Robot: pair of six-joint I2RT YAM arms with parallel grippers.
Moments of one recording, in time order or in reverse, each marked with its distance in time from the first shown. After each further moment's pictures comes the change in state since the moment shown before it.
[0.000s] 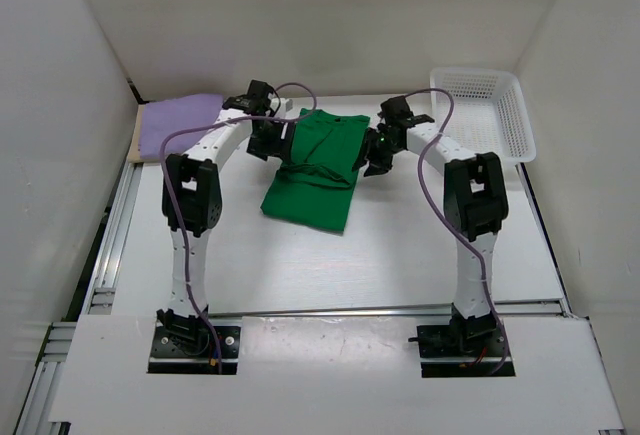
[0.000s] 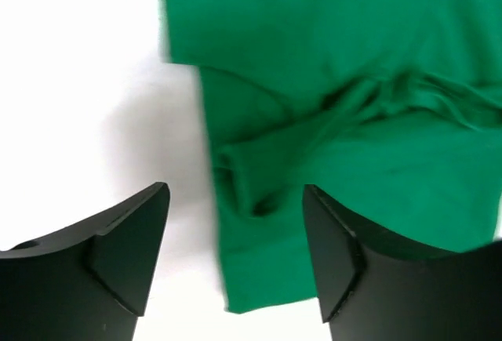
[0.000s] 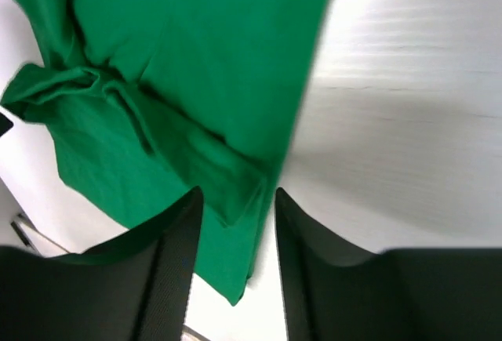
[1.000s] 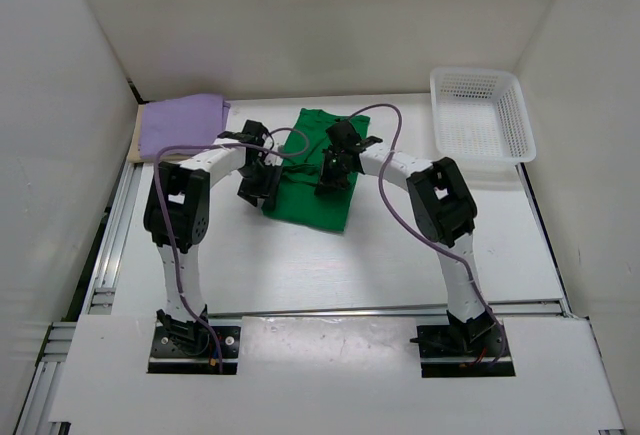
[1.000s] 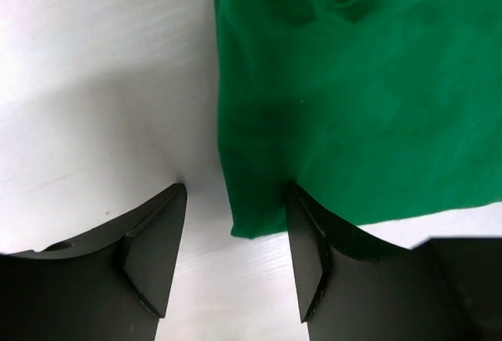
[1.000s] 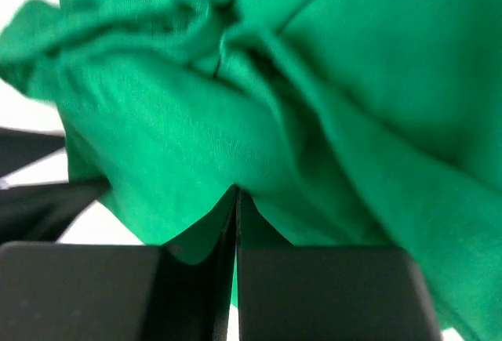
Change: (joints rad) left arm -0.001 -0.212 -0.505 0.073 -0.049 -0.001; right arm 0.265 0.066 -0.028 0.157 0.096 0.155
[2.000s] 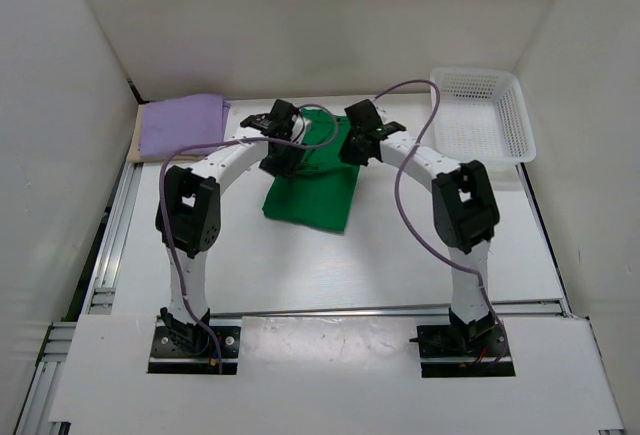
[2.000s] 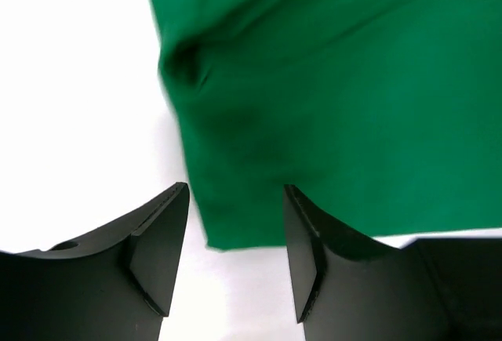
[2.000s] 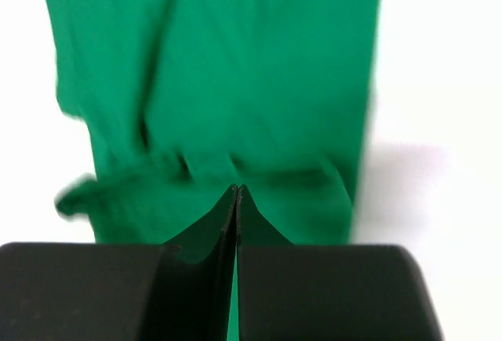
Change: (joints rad) left arm -0.143 0.006 0.179 -0.021 -0.185 0.003; right arm -0.068 -0.084 0.065 0.000 0.397 0.099
